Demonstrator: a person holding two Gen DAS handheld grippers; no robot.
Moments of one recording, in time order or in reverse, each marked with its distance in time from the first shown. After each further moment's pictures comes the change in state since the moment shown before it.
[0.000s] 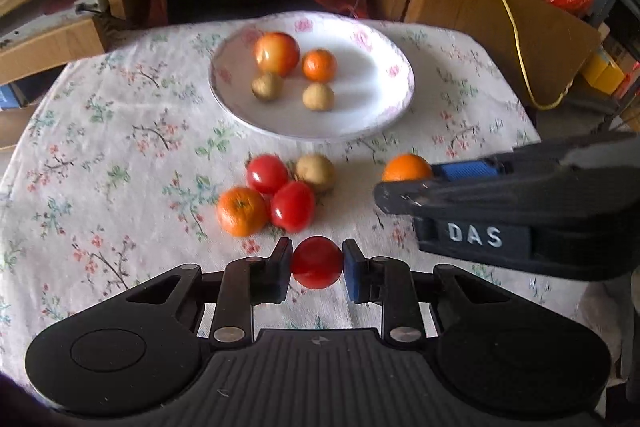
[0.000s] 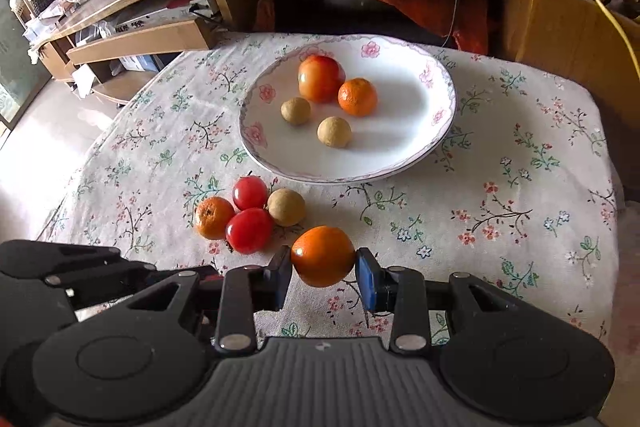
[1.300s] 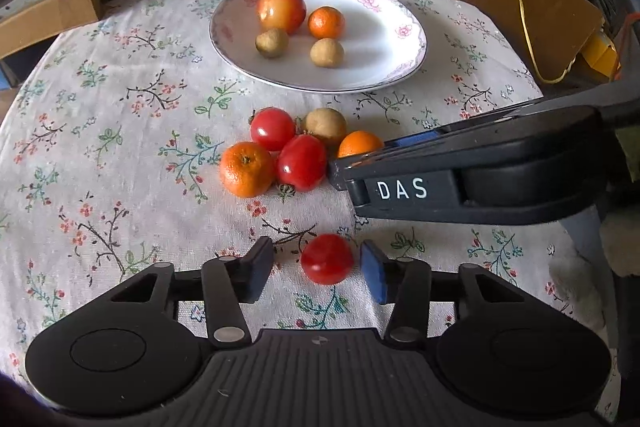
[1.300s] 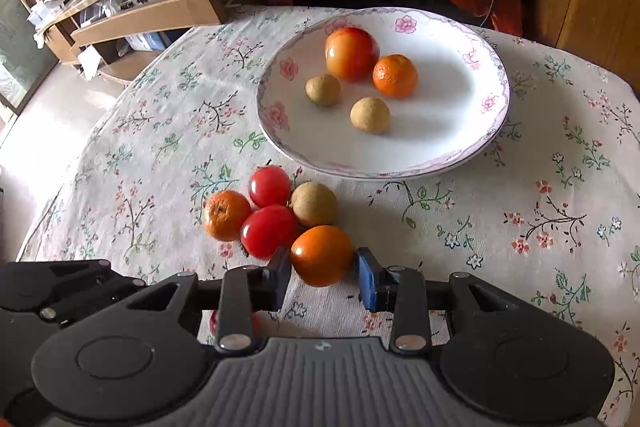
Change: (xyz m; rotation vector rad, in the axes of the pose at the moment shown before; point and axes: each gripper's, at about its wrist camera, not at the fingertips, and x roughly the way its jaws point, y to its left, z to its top) left arm 0.016 0.008 -0.018 0.013 0.073 -0.016; right arm 0.039 0.015 0.007 -0.013 0.068 0.044
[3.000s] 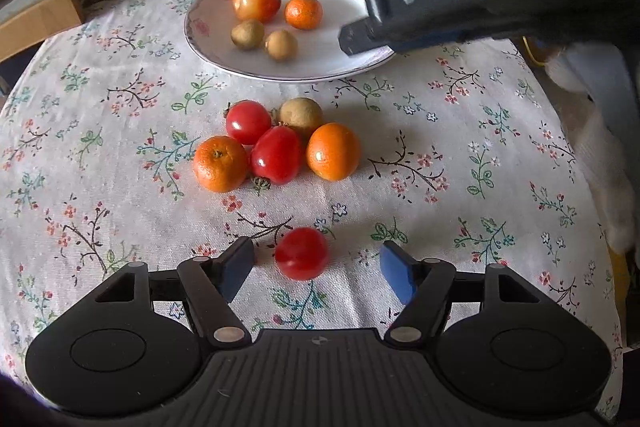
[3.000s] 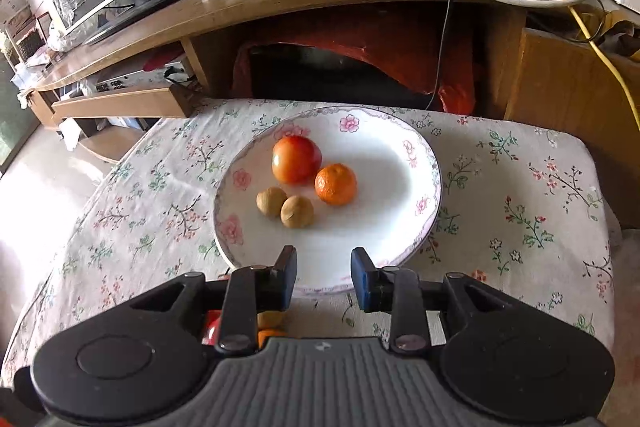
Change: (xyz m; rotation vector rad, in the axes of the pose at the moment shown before) left arm 0.004 -0.010 -0.002 0.034 0.014 -0.012; right arm -0.036 -0.024 0.028 0.052 -0.196 -0.060
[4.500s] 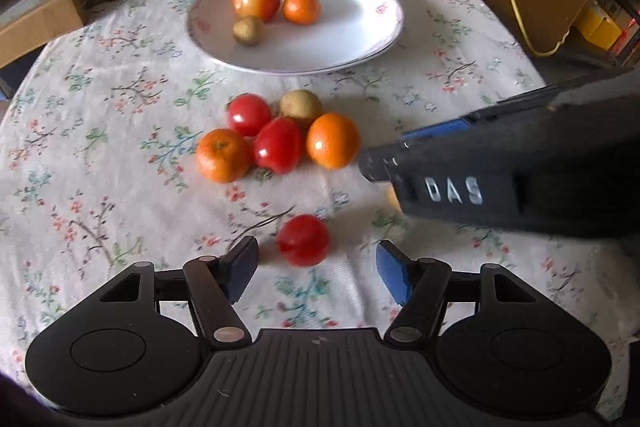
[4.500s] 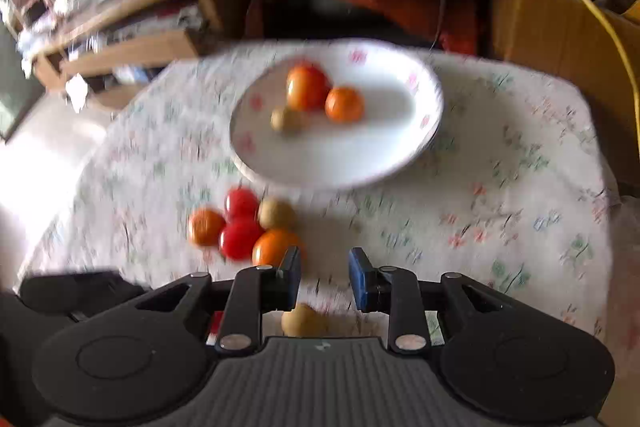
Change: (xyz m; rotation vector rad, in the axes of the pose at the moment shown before) left arm -0.001 0.001 -0.008 0.017 0.007 0.025; right arm -0.002 0.007 -0.042 -0.039 0.176 0.026
